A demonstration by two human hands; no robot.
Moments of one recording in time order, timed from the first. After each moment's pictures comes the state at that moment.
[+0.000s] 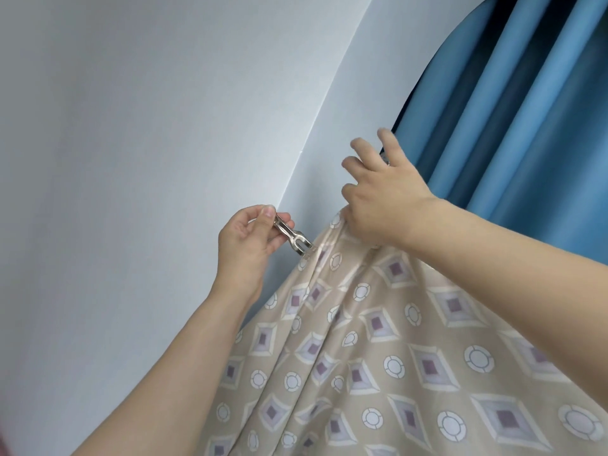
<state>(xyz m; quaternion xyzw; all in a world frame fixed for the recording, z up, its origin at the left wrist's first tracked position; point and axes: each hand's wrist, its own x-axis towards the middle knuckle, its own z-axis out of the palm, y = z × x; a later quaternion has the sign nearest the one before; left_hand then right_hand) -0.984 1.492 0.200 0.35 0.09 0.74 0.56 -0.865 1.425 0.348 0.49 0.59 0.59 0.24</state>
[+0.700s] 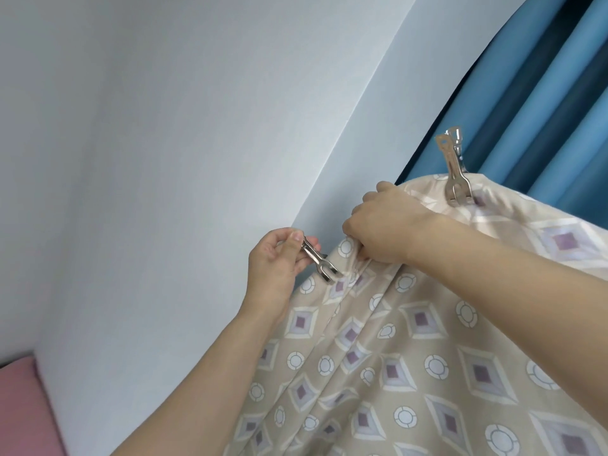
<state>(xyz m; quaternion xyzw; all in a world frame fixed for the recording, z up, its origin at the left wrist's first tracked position) -0.964 1.504 0.136 0.31 0.12 0.72 0.61 -0.878 1.467 0.294 0.43 0.68 0.49 0.35</state>
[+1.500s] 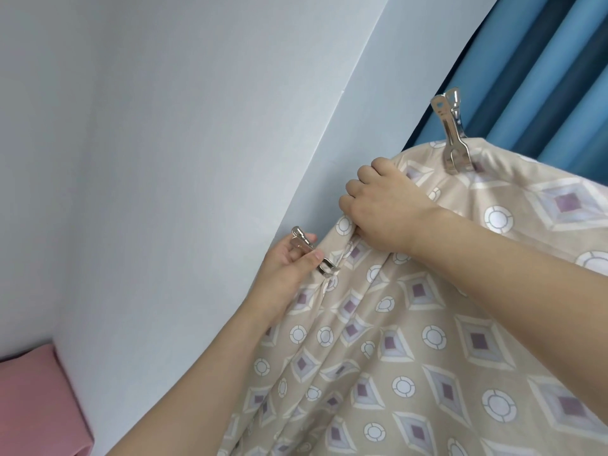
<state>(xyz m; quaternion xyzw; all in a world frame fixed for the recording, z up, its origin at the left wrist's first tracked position) -0.944 1.509 0.092 0.46 0.15 0.61 0.62 -0.849 1.468 0.273 0.38 0.65 0.60 0.28</state>
